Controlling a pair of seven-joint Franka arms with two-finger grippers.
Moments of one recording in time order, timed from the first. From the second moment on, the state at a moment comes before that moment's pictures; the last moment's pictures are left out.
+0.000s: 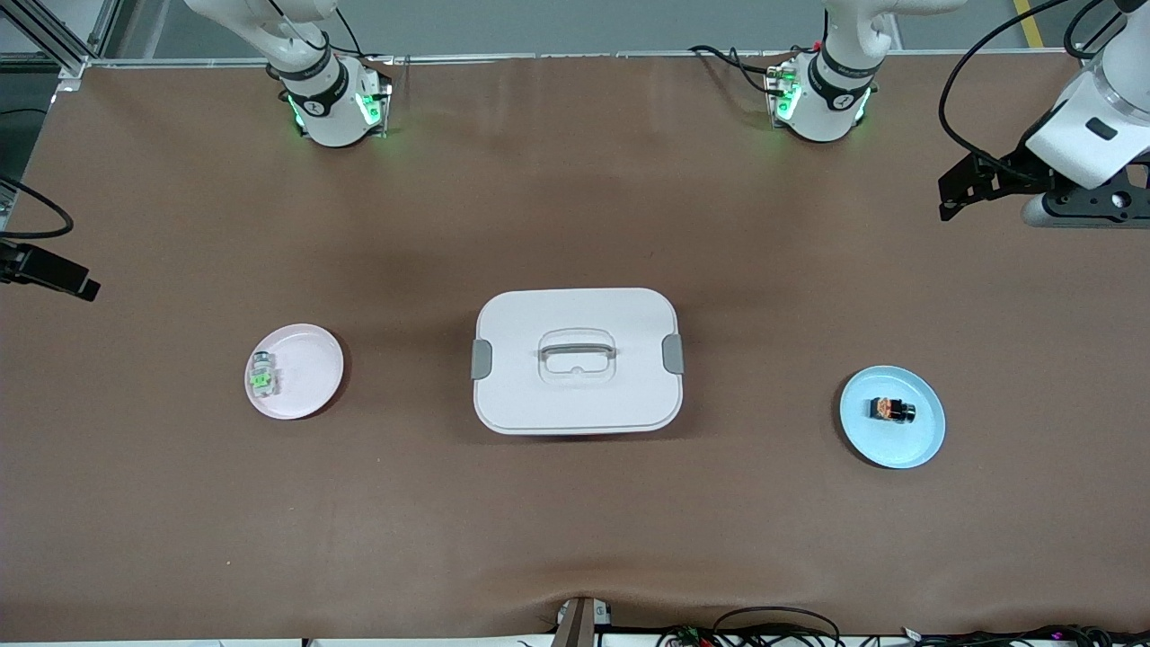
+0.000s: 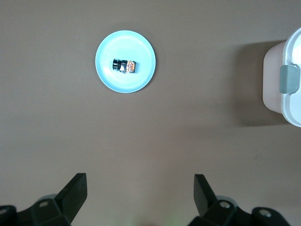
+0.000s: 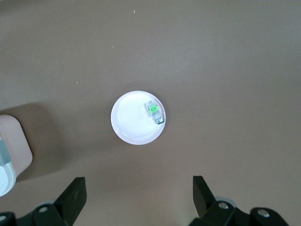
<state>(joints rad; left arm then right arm) -0.09 -0.11 -0.03 -1.71 0.02 1.59 -0.06 -0.05 0.30 0.02 -1.07 -0.03 1.31 0.19</state>
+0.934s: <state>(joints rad) -0.04 -0.11 -0.02 -1.66 0.02 1.54 -0.04 -0.05 0.28 0.02 -1.11 0.01 1.24 0.19</state>
